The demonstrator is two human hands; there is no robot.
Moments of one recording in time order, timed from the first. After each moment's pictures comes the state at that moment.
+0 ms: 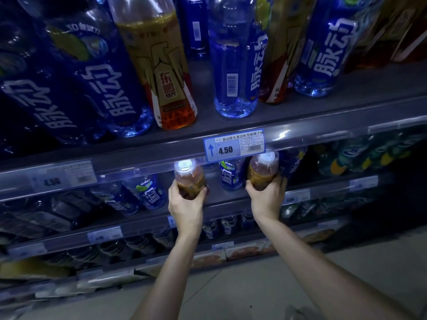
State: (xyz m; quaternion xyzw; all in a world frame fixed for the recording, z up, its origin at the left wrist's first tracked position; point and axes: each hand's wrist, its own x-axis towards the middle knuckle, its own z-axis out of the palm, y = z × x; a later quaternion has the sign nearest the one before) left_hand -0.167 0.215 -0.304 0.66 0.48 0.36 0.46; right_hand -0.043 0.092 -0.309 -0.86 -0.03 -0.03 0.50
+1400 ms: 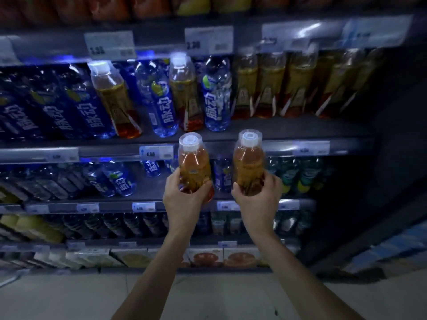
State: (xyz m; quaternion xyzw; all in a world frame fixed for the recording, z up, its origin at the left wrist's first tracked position) left_hand -0.109 -0.018 -0.136 0.67 0.39 0.44 0.45; right_hand 0.006 -0.124 -0.153 -0.78 -0.23 -0.08 0.58
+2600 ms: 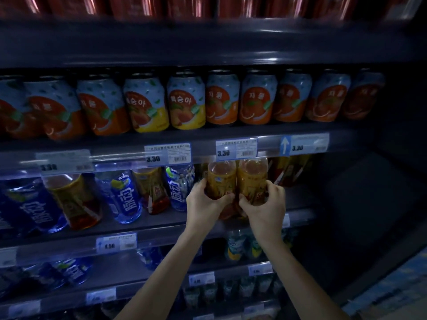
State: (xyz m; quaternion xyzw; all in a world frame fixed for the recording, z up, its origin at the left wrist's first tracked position) left_hand 0.065 0.017 -0.026 0.76 0.25 0.35 0.49; right_hand 0.151 -0.106 -0.042 -0.80 -0.21 -0.15 0.55
